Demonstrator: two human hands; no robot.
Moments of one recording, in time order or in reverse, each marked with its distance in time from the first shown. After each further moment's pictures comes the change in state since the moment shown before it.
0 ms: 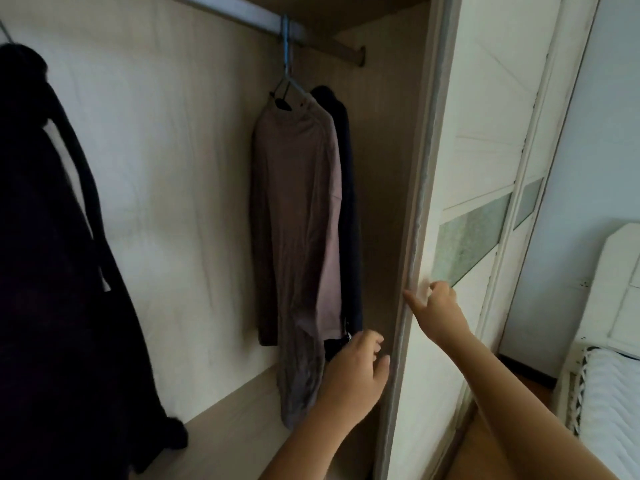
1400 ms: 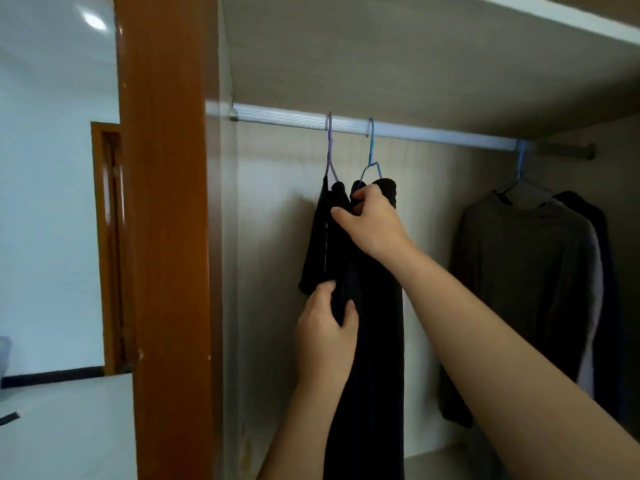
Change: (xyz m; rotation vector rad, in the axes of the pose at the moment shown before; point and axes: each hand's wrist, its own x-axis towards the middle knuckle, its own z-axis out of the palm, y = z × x) left_hand -0.166 -0.015 -0.352 0.056 0.951 -0.276; right_hand -0.241 -0.443 -0.019 0.585 -0.286 -0.815
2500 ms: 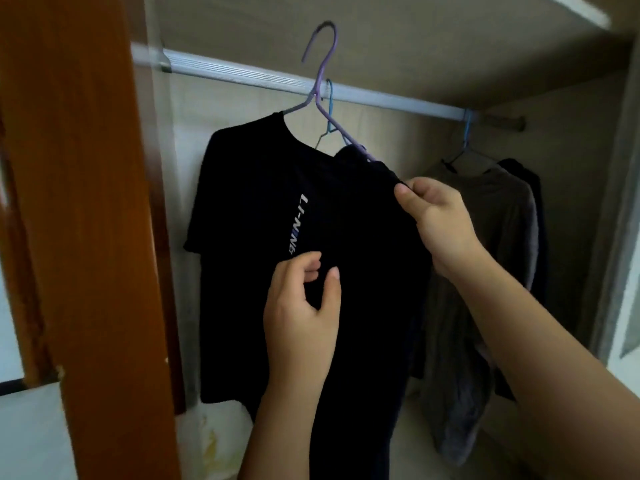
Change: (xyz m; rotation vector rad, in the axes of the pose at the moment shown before) left_hand -0.013 0.009 -0.013 -0.195 -0.016 0.172; right_hand -0.051 0.050 -0.060 0.280 0.228 0.049
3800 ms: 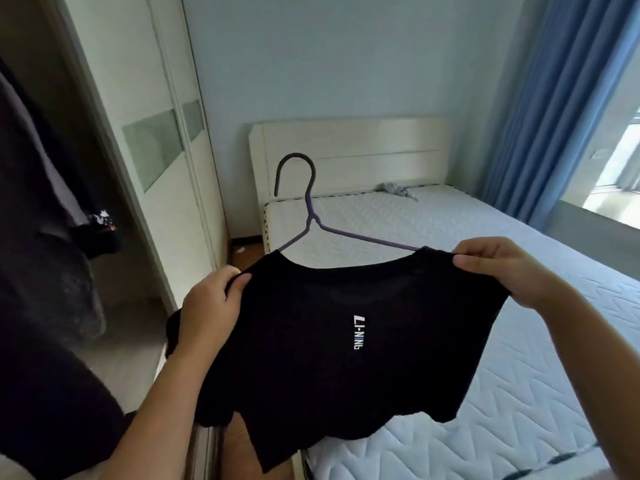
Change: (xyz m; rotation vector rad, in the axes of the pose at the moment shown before) left_hand -0.276 0.136 -0.004 -0.462 -1.219 0.176; right_hand -0.556 -0.282 -0.216 -0.640 0.624 0.845
